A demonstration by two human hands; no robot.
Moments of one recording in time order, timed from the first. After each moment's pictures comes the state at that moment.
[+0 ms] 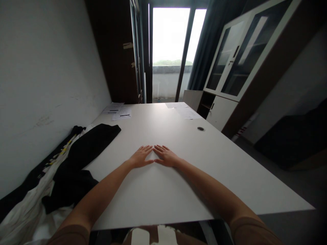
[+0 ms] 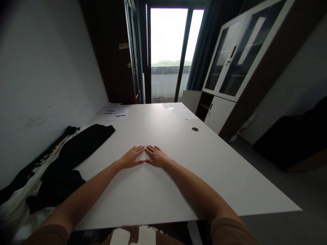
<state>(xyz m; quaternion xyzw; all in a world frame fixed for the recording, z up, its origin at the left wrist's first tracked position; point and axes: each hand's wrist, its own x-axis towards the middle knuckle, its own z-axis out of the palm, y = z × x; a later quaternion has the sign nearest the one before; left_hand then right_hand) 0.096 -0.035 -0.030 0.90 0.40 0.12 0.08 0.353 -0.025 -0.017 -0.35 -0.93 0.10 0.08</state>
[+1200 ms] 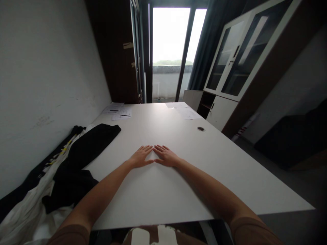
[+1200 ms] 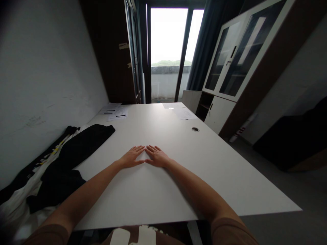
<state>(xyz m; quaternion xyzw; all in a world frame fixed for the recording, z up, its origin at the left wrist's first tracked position) 0.095 -0.033 -0.032 0.90 0.40 0.12 0.08 0.354 -0.025 -0.017 -0.34 -0.93 0.11 0.09</state>
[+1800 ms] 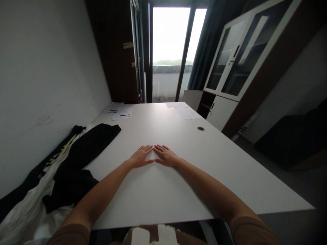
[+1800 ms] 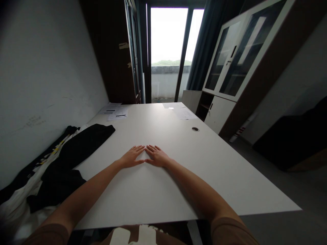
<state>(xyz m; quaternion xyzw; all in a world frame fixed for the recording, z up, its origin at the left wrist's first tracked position) 0.096 -0.033 -0.031 0.90 0.40 0.13 0.09 0.354 -0.027 -0.015 -0.35 -0.93 0.11 0.09</state>
